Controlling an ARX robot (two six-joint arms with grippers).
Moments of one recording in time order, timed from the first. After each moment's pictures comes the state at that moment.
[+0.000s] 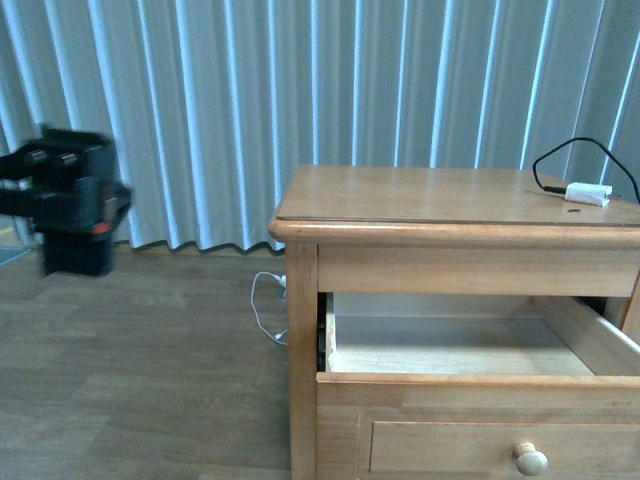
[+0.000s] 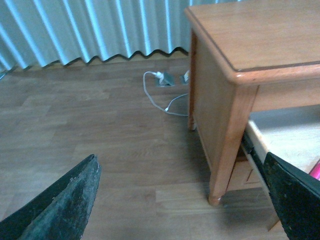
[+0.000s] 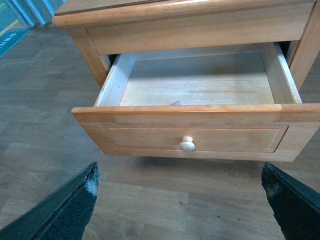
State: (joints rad) left arm -0.28 1.17 0.60 0.45 -0.21 0.07; right arm 0.14 0.68 0.40 -0.06 -0.07 0.15
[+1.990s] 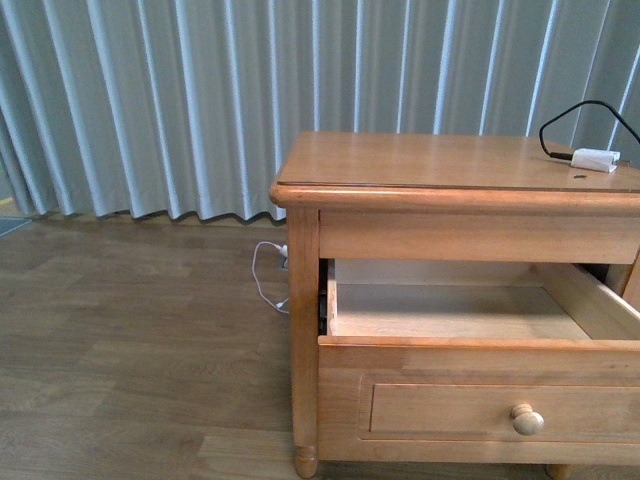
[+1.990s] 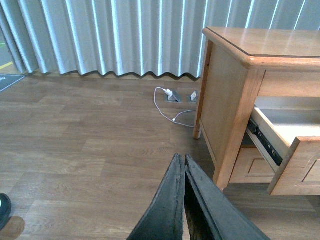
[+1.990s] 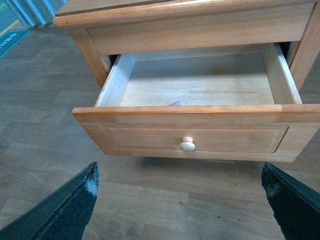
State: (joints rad) left arm 0.00 0.23 0.02 0.24 0.00 0.00; right arm 0.14 0.68 0.40 -0.06 -0.07 0.15
